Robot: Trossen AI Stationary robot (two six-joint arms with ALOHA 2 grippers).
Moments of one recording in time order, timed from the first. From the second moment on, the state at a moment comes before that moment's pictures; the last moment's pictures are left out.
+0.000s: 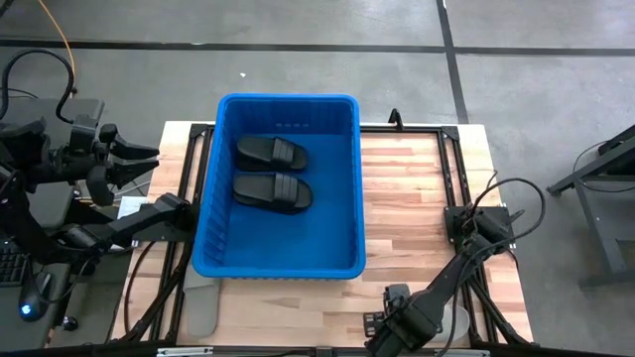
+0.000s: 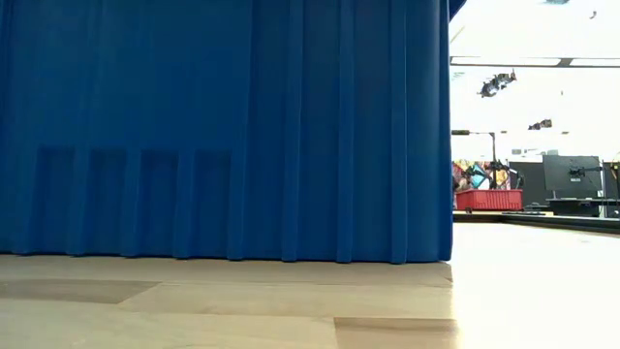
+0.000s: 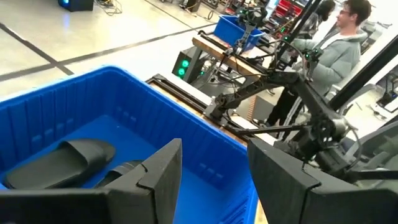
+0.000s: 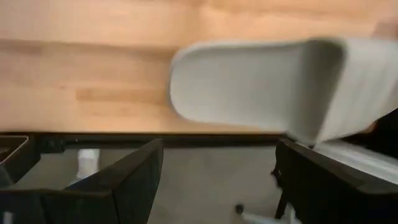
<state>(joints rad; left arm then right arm) 1.16 0.80 2.00 -1.57 0.72 -0.19 0.80 2.06 1.89 -1.37 -0.14 2.31</state>
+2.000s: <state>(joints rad) 1.16 0.80 2.00 -1.57 0.77 -0.28 0.94 2.06 1.48 -1.14 -0.34 2.40</state>
